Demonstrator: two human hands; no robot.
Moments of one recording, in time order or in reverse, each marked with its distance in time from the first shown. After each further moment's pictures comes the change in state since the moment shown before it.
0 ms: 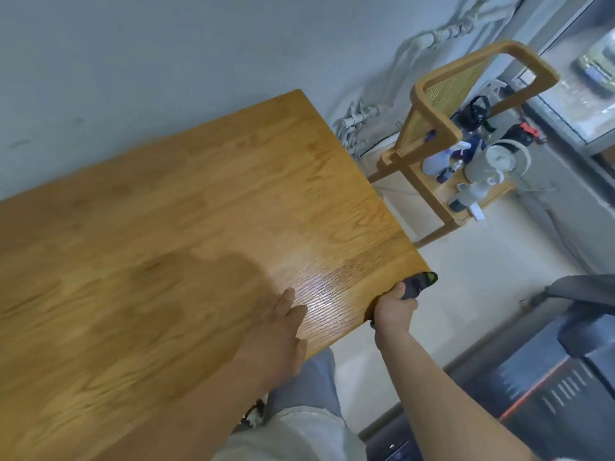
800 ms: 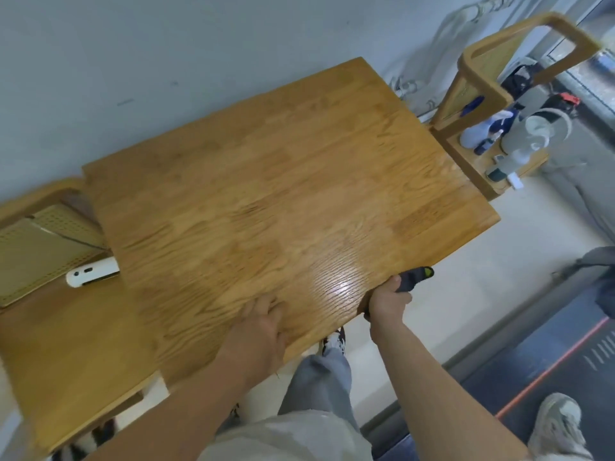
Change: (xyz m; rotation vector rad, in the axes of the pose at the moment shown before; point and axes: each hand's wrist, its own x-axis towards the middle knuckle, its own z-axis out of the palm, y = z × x) left_hand -0.161 -0.183 0.071 -0.122 0.078 -0.059; right_hand -0.174 0.124 0.089 0.084 -0.019 0.076
